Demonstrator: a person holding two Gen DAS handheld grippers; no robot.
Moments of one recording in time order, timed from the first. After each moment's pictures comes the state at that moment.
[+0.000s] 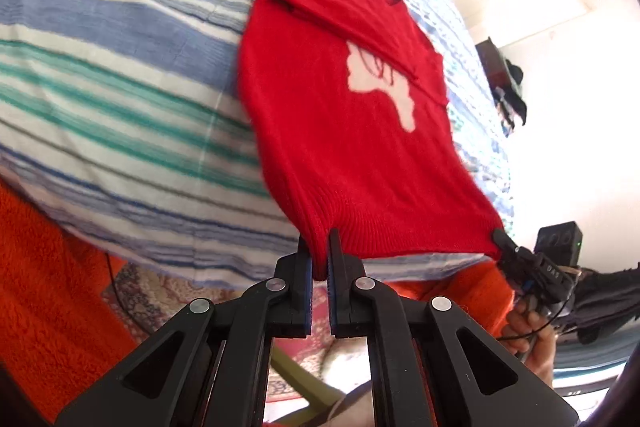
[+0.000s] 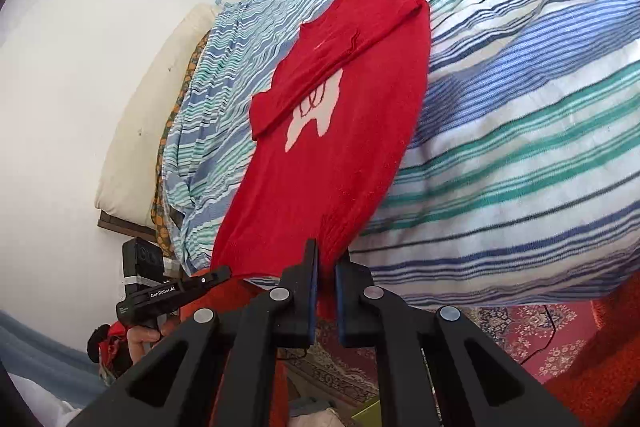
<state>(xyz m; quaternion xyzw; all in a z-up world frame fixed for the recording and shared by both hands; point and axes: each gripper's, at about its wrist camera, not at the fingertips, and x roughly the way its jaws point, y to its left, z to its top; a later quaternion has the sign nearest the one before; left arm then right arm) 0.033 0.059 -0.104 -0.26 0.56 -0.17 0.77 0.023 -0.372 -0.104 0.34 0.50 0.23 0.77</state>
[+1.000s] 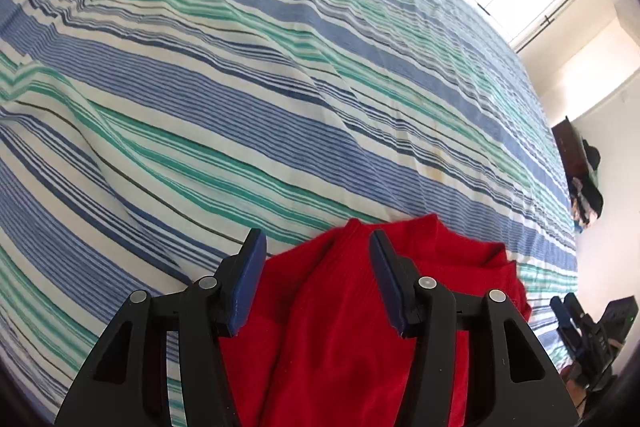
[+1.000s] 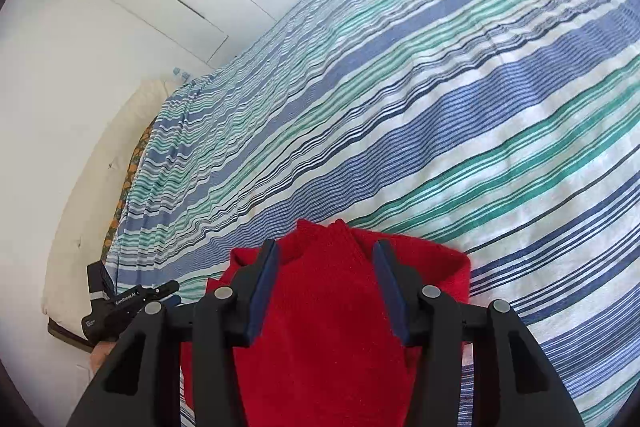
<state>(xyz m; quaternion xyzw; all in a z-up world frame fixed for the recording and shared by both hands) 0.396 0.058 -0.087 -0.19 0.50 -0.03 0.84 0.382 -0.396 -0.095 0.29 0.42 0.14 0.85</state>
